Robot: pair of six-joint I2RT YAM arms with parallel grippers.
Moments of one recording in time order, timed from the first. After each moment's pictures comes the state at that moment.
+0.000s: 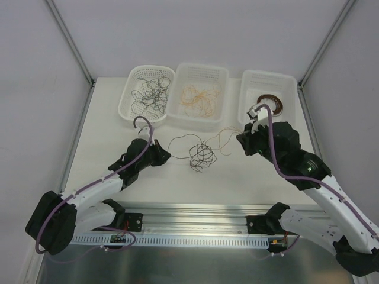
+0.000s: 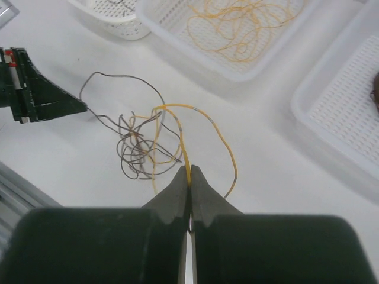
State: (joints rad) left arm -0.57 1.06 0.41 0.17 0.03 -0.68; right arm 0.73 0.85 1.09 -0.63 0.14 0.12
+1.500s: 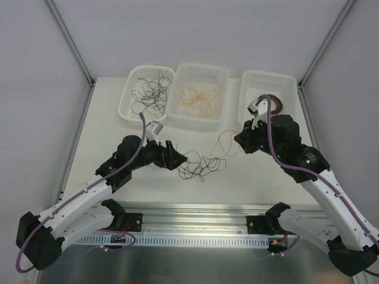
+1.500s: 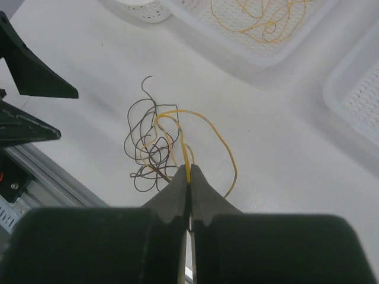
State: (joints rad) left arm -0.57 0.81 0.57 -0.12 0.28 -0.55; right arm 0.59 0.89 1.12 -0.69 -0.06 0.15
